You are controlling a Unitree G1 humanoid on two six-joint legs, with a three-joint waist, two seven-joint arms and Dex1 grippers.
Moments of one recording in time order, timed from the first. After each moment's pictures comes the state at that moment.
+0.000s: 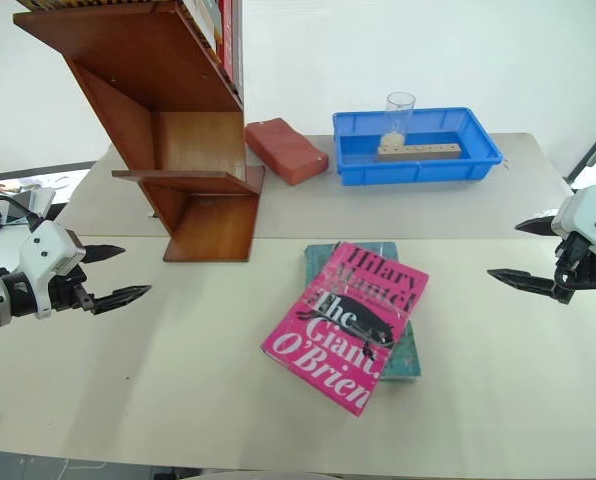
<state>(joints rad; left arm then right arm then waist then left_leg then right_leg) -0.06 1.00 0.29 -0.15 -0.38 0.42 -0.99 -0.15 -1.21 -0.35 0.08 0.33 0.23 1.20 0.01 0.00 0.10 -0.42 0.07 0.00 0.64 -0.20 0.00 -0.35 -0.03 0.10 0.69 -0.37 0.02</state>
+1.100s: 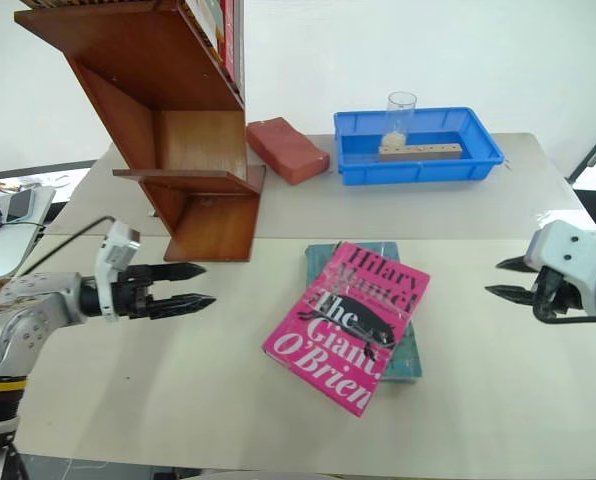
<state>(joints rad) -0.31 0.75 0.09 -0.14 -0.72 0.87 -1.11 0.04 -1.20 -0.38 -0.13 0.25 0.24 1.19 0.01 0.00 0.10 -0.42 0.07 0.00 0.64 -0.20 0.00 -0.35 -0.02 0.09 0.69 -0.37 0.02</state>
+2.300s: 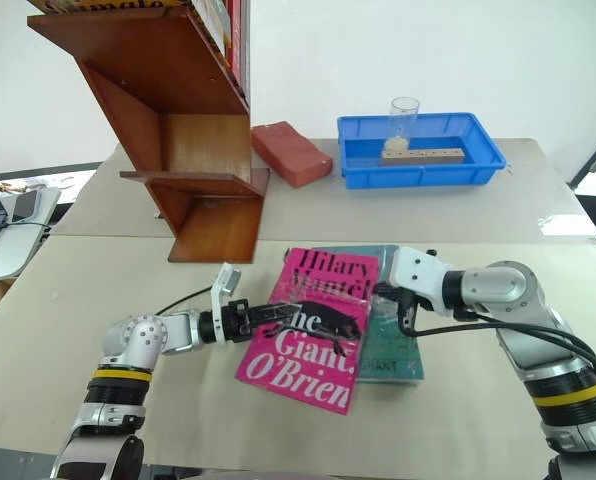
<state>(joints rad) -0.36 0.27 0.08 0.14 -0.82 1.17 -0.83 -0.30 -0.87 0.13 -0.18 0.11 0.26 1.07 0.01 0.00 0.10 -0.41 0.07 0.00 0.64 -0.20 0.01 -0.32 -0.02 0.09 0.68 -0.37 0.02</state>
